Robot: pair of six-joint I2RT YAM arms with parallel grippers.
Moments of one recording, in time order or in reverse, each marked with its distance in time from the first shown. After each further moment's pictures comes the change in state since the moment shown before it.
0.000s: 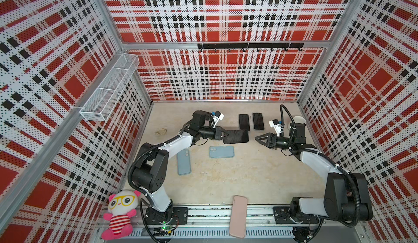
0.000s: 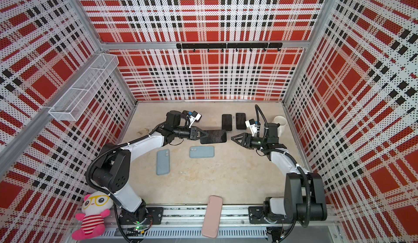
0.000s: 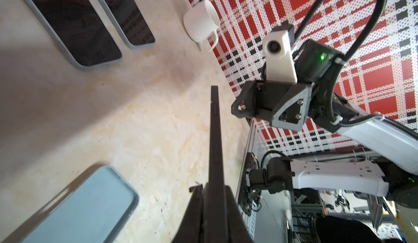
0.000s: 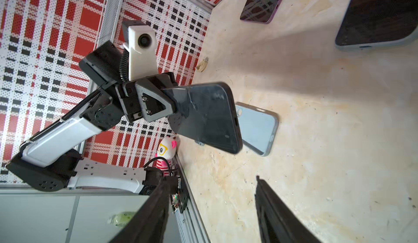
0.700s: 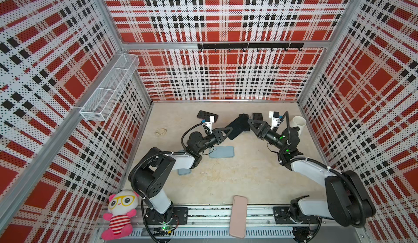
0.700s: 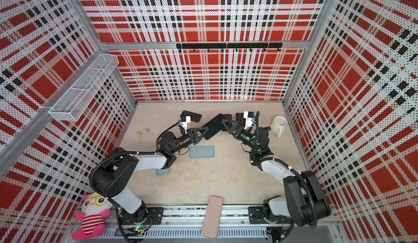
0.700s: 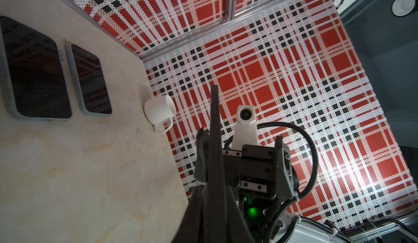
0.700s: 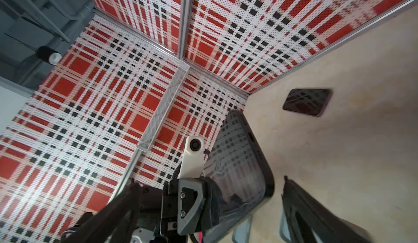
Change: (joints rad) left arm -0.107 -0.039 -0.430 1.147 -0.443 -0.798; right arm 0.230 -0.078 -0.146 0.791 0.519 0.604
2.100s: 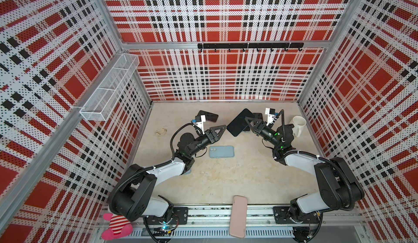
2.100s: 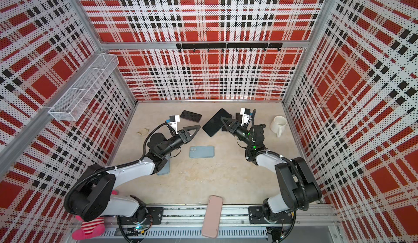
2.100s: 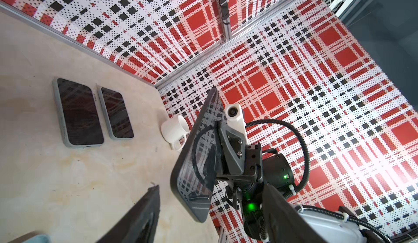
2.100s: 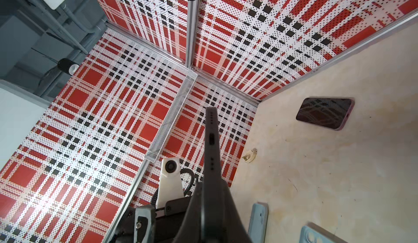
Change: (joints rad) left arm 0.004 -0.236 -0.094 -0.118 -0.121 0.164; right arm 0.082 0.198 0.055 0.283 0.064 0.151
